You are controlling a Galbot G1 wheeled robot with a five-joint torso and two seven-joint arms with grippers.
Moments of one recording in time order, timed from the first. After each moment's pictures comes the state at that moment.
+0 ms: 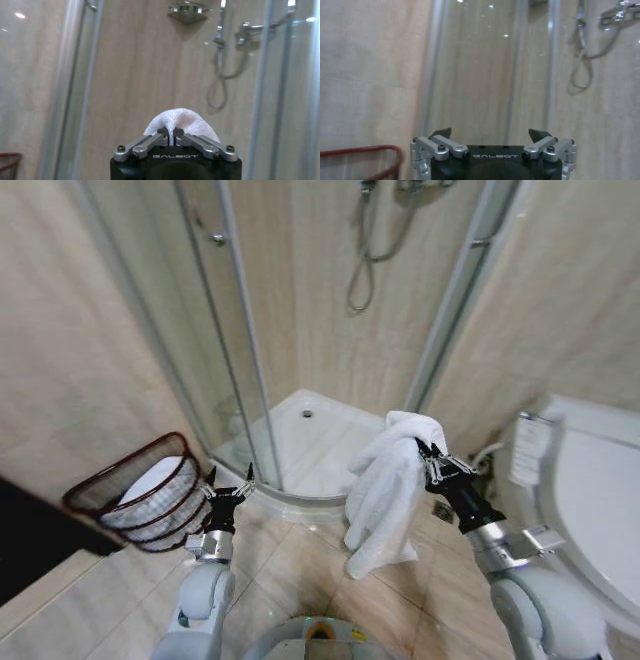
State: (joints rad) left arm 1.53 -1.48 -0.59 -2.06 -0.20 -0.19 -0.04; right arm -1.53 1.30 0.75 2.50 0.26 -0.24 -0.24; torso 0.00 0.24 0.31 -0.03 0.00
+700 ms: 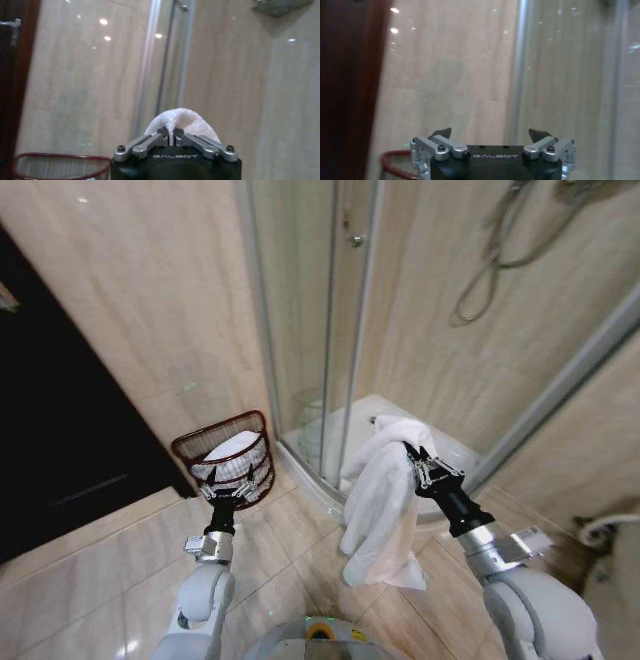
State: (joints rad) left arm 1.53 -1.47 -0.60 -2.05 -0.20 -0.20 -0.04; right arm -1.53 1.32 0.70 2.50 0.22 -0.24 -0.28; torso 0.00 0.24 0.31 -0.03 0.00
